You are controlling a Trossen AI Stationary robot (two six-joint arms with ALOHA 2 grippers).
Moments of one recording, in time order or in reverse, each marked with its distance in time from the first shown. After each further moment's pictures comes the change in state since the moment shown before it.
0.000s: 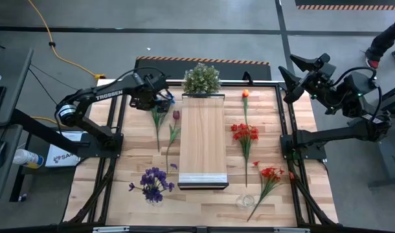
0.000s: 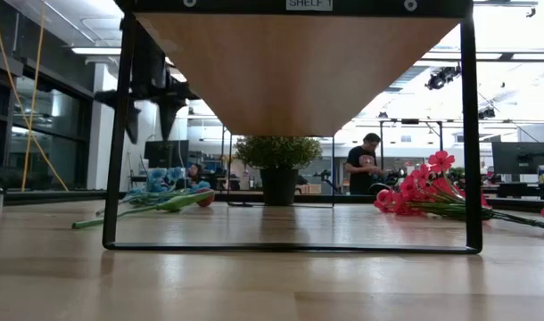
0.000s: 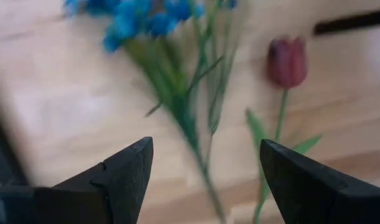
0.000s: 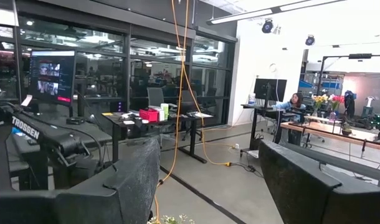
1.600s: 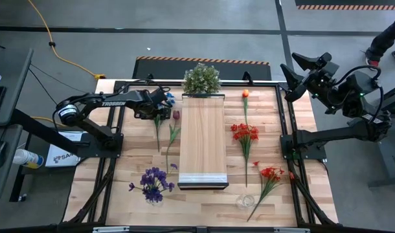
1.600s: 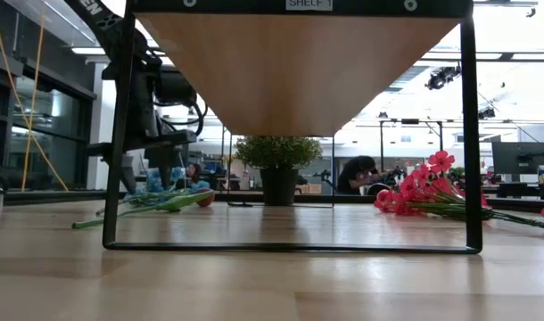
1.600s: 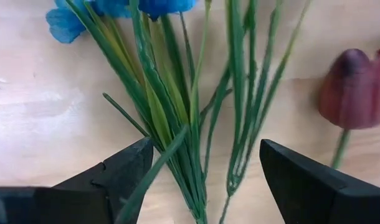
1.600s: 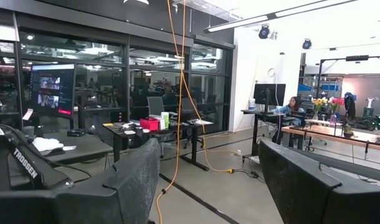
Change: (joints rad) left arm 0.000 0.009 -0.363 0.469 -0.023 -0.113; right arm 0.000 0.000 0.000 0.046 0.001 0.008
